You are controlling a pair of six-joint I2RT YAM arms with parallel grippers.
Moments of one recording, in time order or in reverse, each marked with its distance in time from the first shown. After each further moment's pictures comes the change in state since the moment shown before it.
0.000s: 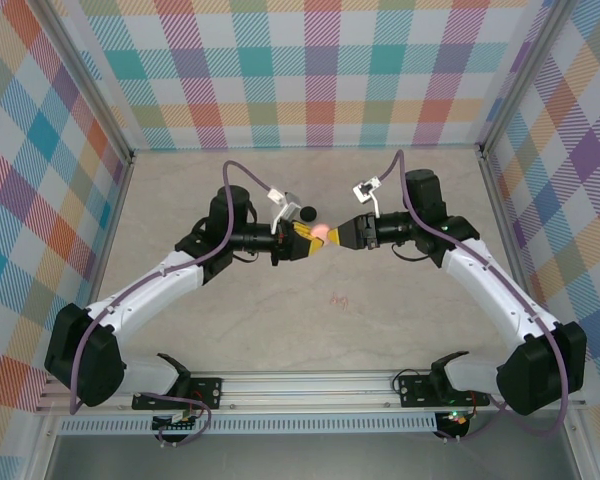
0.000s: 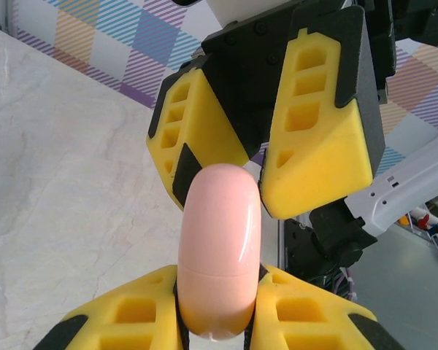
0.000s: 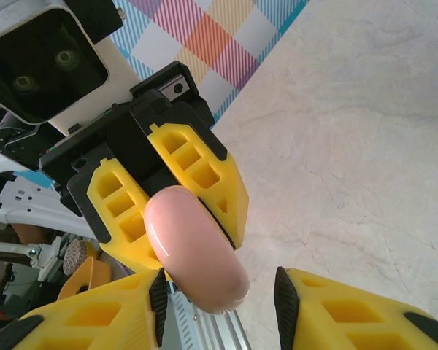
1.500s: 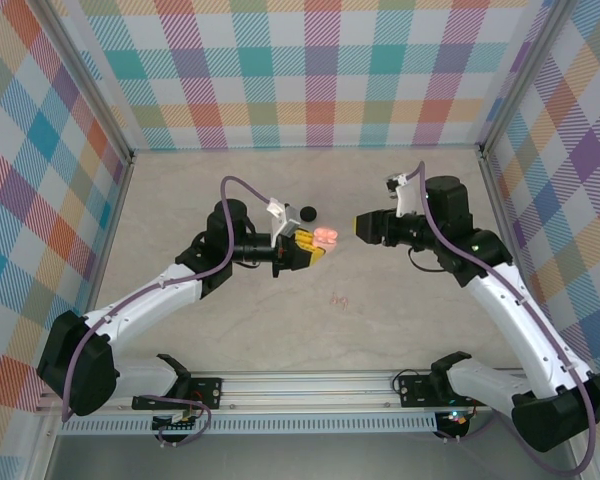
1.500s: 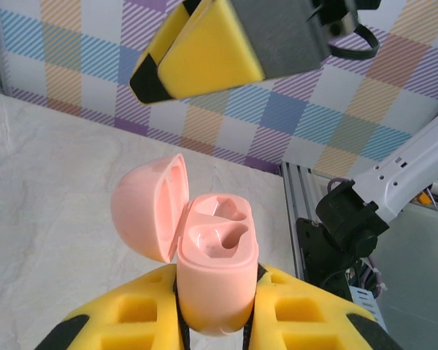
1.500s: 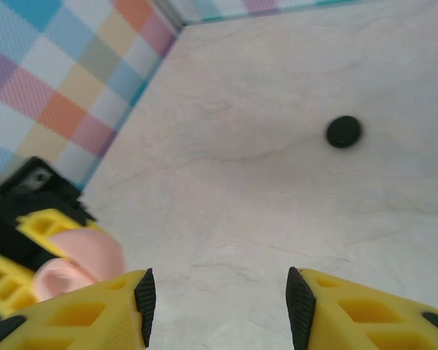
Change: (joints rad) left arm -0.041 -0.058 -0.113 0.182 -0.019 0.086; right arm 0.012 -0.196 0.053 -0.198 0.586 0.040
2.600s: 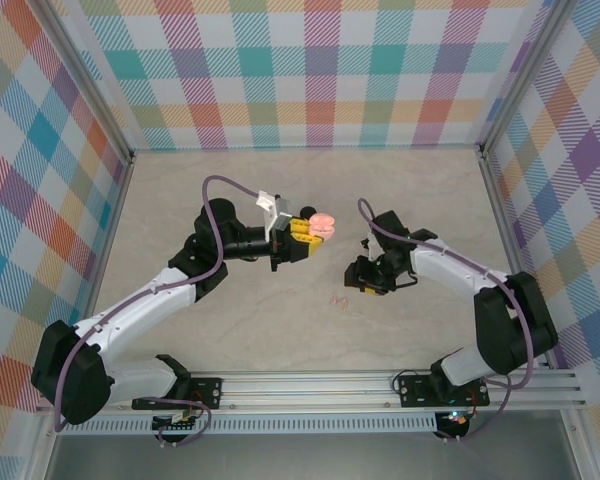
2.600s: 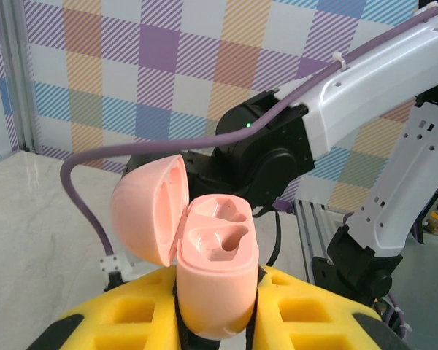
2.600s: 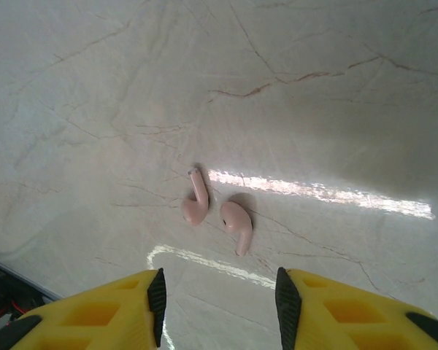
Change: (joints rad) left arm 0.000 -0.053 0.000 0.102 -0.045 -0.040; right arm 0.065 0.436 -0.248 -0.057 -0.014 0.224
